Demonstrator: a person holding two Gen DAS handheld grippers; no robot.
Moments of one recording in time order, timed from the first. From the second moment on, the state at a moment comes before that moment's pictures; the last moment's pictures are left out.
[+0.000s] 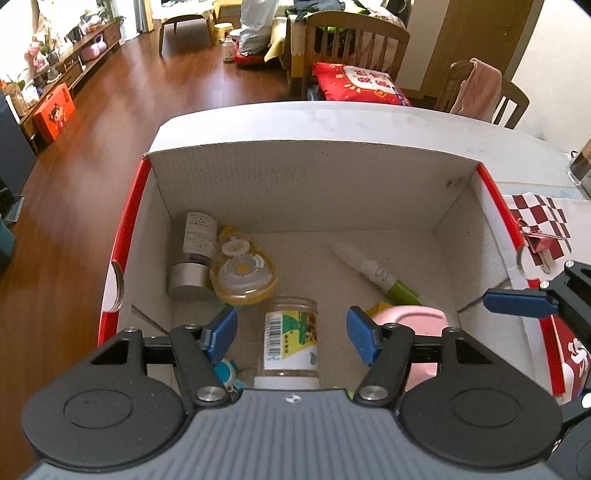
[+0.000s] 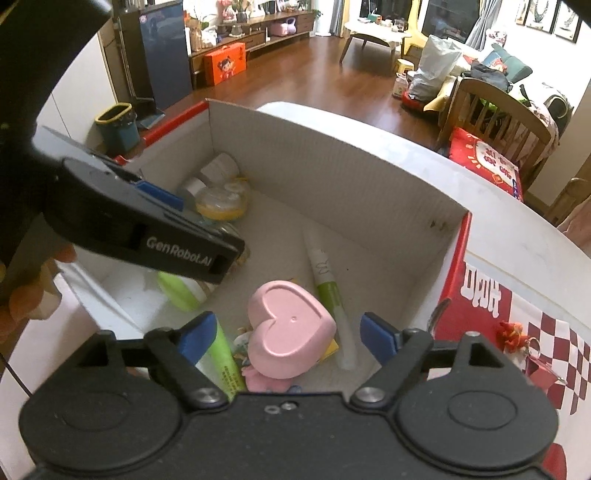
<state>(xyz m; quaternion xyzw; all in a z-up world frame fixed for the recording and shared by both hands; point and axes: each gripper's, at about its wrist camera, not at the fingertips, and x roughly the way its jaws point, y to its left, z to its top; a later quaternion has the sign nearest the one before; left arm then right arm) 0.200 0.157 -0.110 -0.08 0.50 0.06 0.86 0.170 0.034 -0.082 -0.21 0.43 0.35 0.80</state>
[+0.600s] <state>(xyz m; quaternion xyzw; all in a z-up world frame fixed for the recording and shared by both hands) 0.154 0.125 -0.065 -0.07 0.44 0.05 0.89 0.139 -0.024 -0.036 -0.17 0.38 0.39 0.82</state>
